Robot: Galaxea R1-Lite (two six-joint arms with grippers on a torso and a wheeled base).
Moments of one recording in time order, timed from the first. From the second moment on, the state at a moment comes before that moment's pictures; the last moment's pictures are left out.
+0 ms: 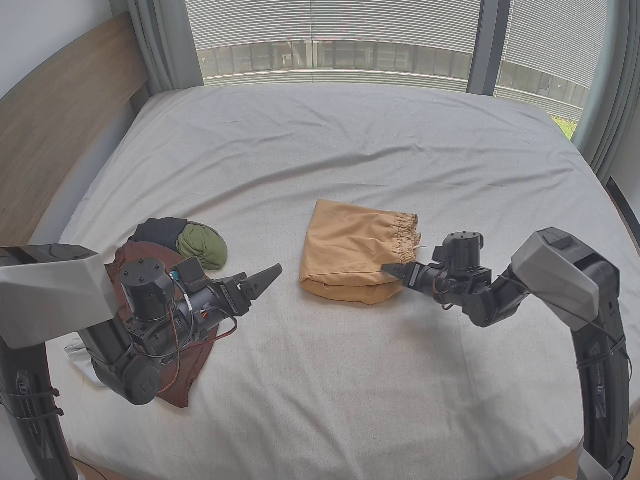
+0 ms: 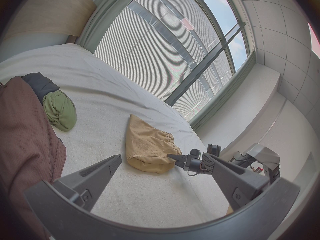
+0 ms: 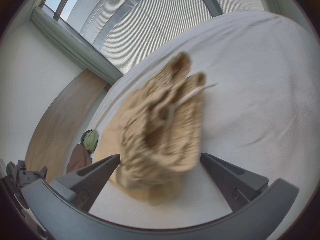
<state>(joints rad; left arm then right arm) -0.33 2.19 -0.57 -1.54 -0.32 -0.54 0.28 2.56 -1.38 -0.75 0.22 0.53</state>
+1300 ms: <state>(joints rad) -0.31 2.17 -0.58 -1.54 -0.32 -0.54 0.35 2.56 -1.53 -0.69 0.16 0.56</state>
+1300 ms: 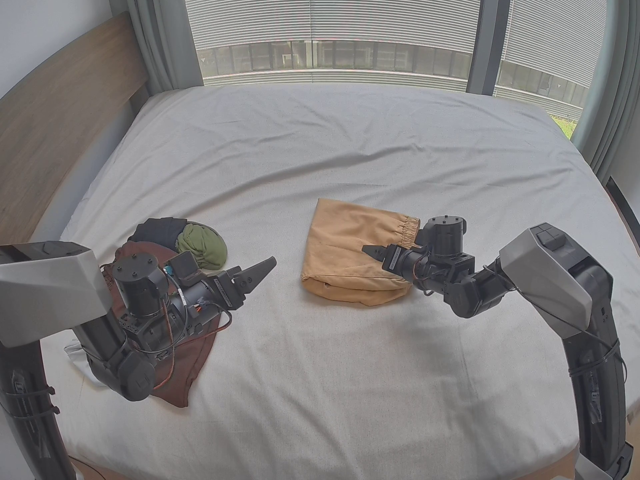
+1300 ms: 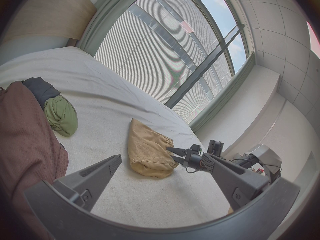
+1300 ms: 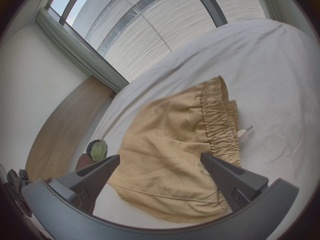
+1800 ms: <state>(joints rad) -0.31 2.09 -0.56 -1.54 -0.33 -0.54 0.37 2.38 -1.40 -0.69 0.13 0.56</state>
